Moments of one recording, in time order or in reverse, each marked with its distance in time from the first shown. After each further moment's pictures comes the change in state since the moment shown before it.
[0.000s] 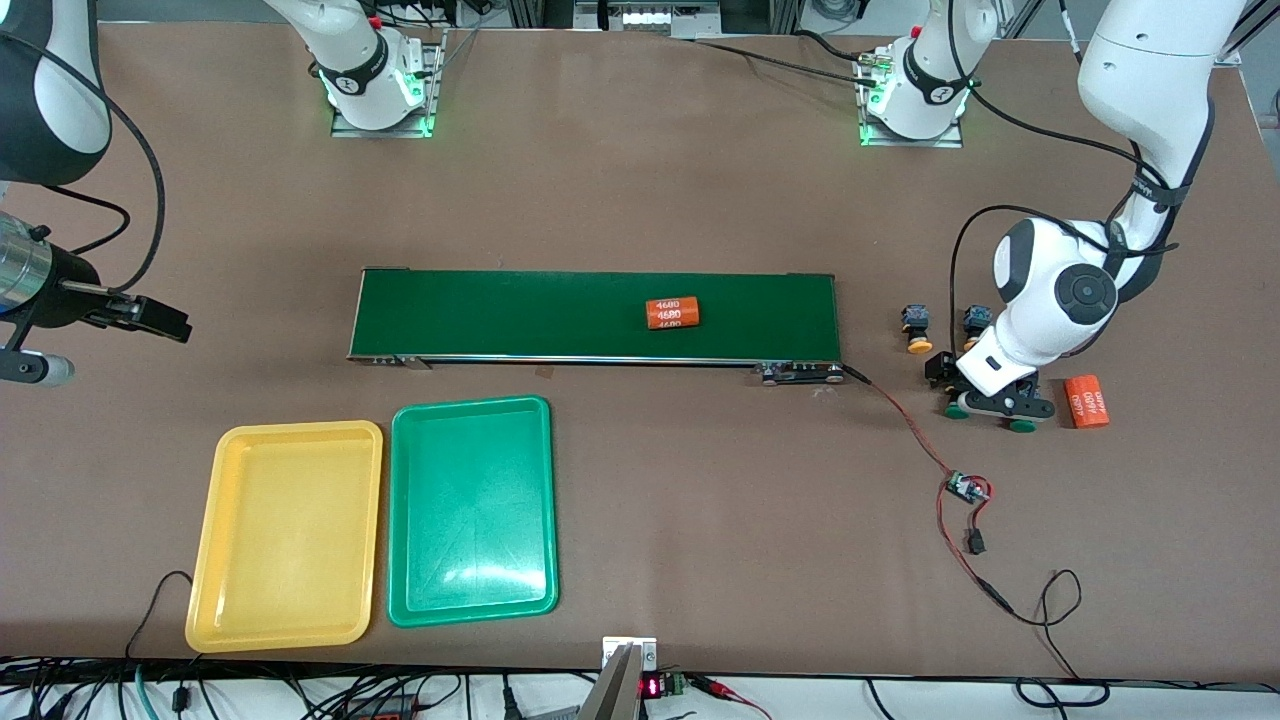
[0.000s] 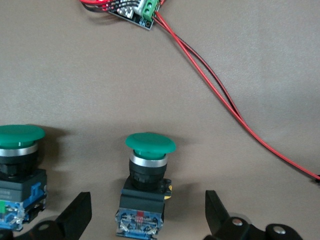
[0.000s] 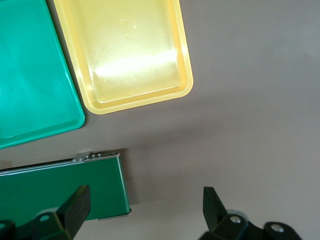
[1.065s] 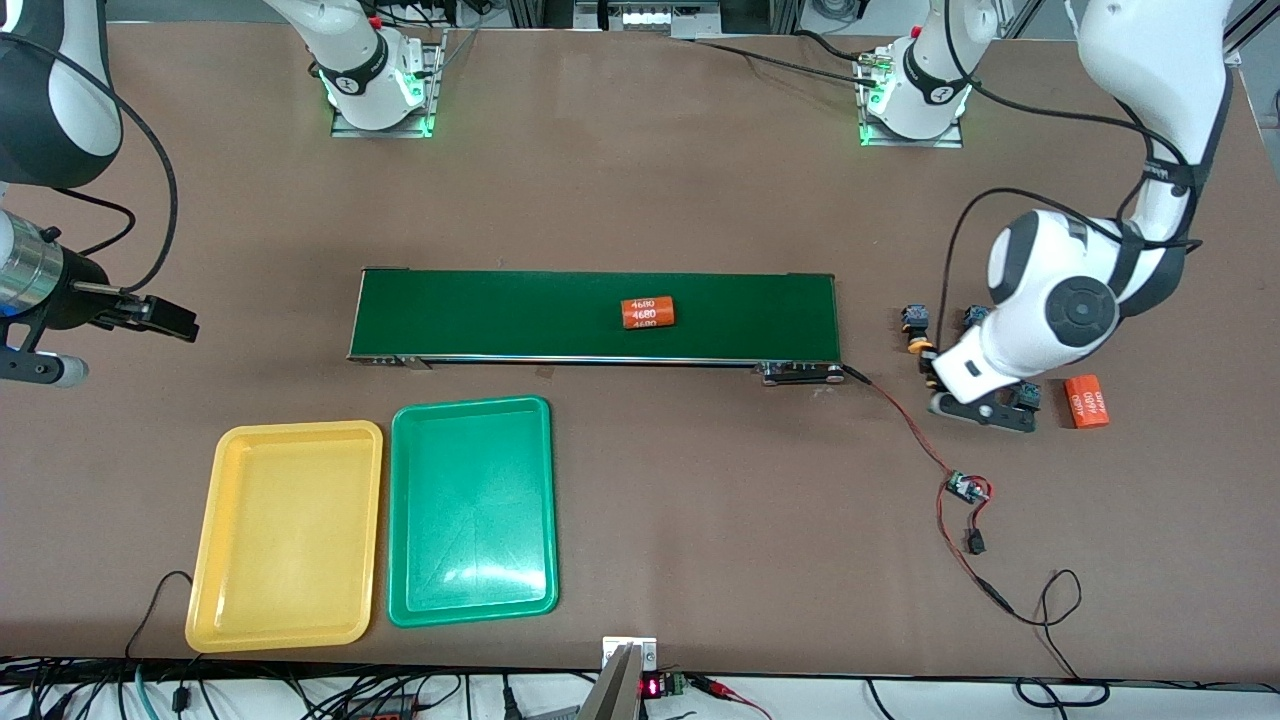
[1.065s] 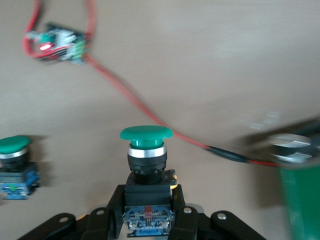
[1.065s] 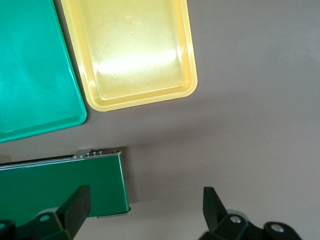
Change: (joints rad) left arm -0.035 -0.089 -0.166 0.223 -0.001 -0.478 -0.013; right arm 0.007 0.003 0.004 -0.002 0.006 -0.001 -0.023
